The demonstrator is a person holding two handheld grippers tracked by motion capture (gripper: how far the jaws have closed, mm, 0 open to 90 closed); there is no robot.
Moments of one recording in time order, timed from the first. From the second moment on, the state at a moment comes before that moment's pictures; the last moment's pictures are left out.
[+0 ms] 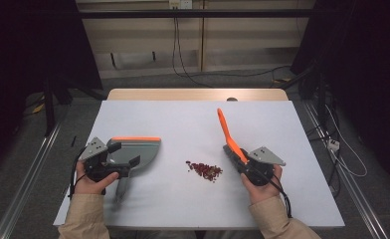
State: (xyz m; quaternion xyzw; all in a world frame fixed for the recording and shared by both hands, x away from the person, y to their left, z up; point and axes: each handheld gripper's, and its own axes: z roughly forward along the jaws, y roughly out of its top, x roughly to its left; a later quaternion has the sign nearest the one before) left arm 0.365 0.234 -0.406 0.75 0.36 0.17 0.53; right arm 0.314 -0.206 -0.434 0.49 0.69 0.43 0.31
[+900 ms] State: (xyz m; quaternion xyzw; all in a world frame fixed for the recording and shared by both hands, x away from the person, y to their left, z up) left arm 0.361 0.234 -0.402 0.75 0.35 0.18 0.53; right arm 0.318 -0.135 -0.448 0.54 0.63 0.46 0.33
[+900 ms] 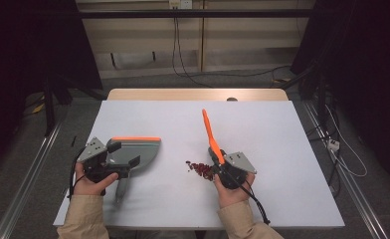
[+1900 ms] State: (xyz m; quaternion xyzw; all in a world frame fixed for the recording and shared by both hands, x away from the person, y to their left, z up) left arm 0.361 0.235 -0.401 0.75 0.36 0.17 0.53; right arm 0.323 -0.114 -0.451 0.53 0.62 0.48 0.32
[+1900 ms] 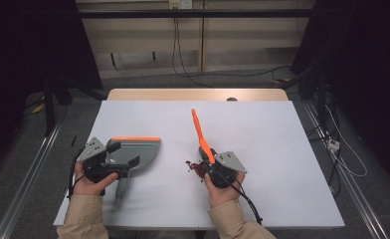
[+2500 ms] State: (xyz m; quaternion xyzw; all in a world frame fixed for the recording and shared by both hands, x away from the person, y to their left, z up) left arm 0.361 0.237 -0.402 0.75 0.36 0.18 0.53; right arm 0.318 -0.126 -0.425 0.52 0.60 0.54 0.29
